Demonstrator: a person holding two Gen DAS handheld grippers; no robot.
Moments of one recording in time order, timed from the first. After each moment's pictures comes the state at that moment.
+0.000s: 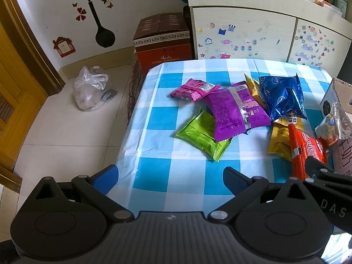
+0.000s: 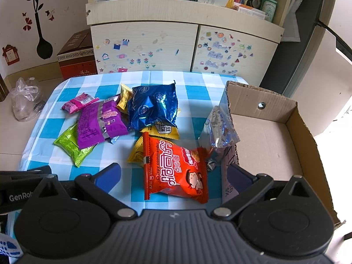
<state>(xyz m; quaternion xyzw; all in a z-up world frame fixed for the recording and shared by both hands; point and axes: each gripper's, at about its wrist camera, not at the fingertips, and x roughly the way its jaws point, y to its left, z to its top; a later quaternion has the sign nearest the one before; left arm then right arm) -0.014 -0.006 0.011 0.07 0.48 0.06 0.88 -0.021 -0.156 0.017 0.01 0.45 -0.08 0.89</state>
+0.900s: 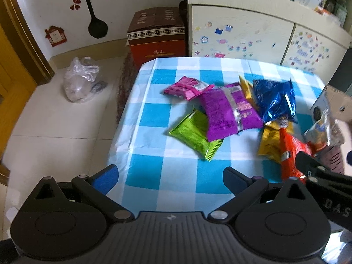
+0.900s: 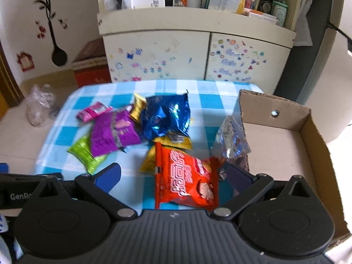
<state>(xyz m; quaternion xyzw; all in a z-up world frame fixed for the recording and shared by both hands) -0.005 0.006 0.023 0.03 0.50 0.03 0.87 -0.020 -0.169 0.026 0.05 0.42 -0.02 0.91</state>
